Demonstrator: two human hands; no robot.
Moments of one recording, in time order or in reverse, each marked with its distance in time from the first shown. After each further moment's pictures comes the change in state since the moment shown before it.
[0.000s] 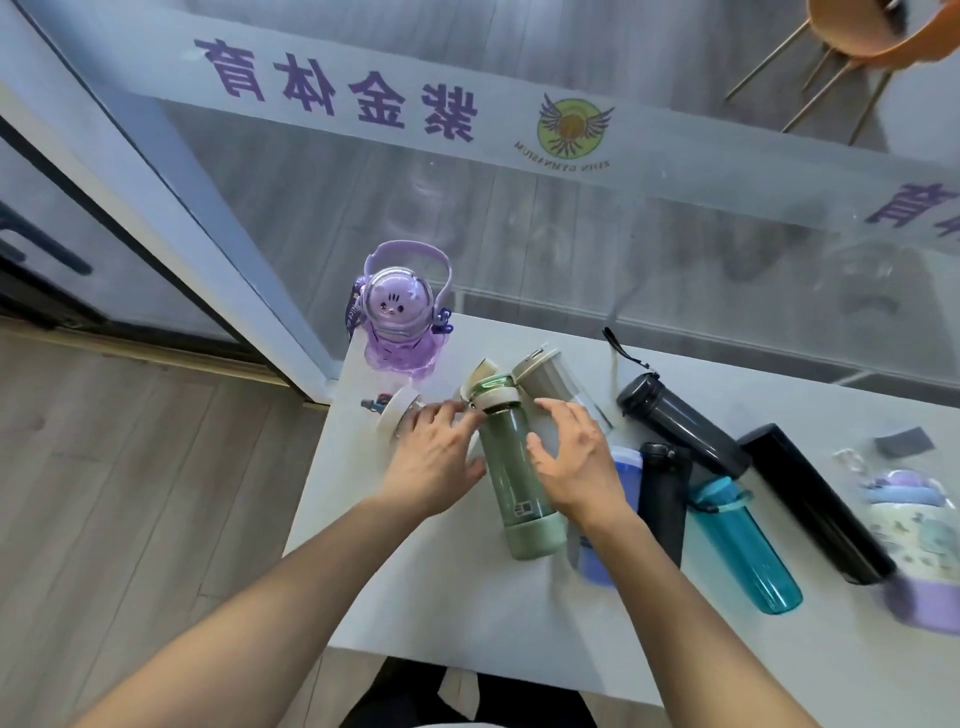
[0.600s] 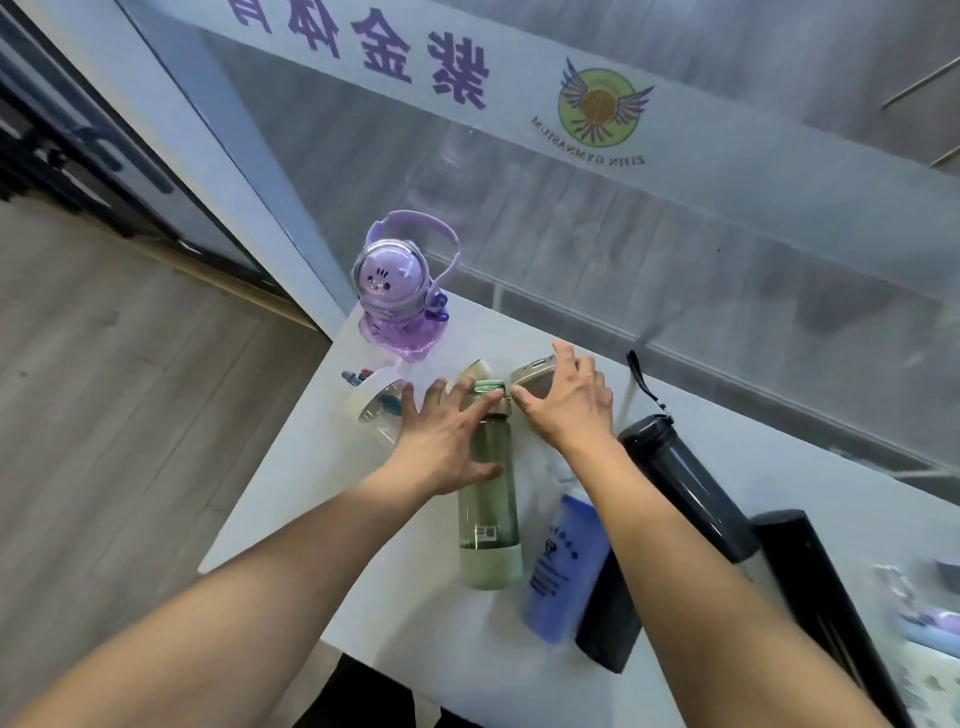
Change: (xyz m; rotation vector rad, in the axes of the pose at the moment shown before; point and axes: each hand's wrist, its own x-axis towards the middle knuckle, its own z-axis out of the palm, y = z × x) left_hand 0.056 0.044 0.030 0.094 -0.116 -0.260; right_hand 0.131 0.028 -0.011 -0.284 -0.167 0.004
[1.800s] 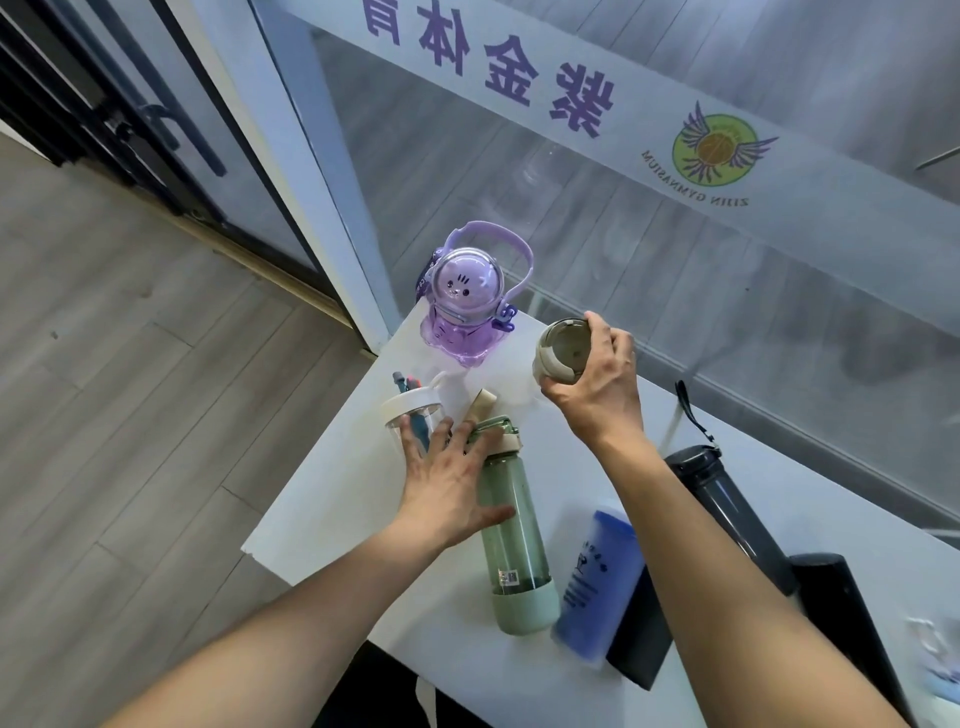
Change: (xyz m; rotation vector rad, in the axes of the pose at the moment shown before) left_hand -0.062 -0.037 0.022 -0.139 0.076 -0.112; right_hand -0.001 -0.056 -0.008 0.252 0.210 -0.218
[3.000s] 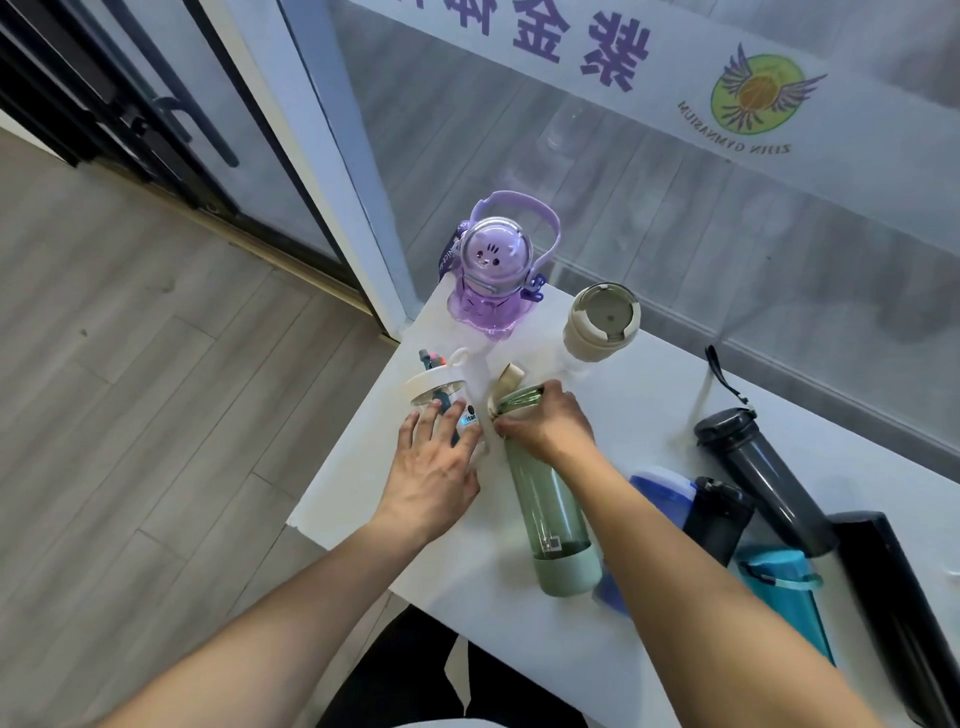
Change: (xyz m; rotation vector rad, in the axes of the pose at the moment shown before) left_hand -0.039 -0.050 0.003 0.134 0.096 0.048; right_hand -0.066 -0.030 0.073 -0.105 -0.473 0.390
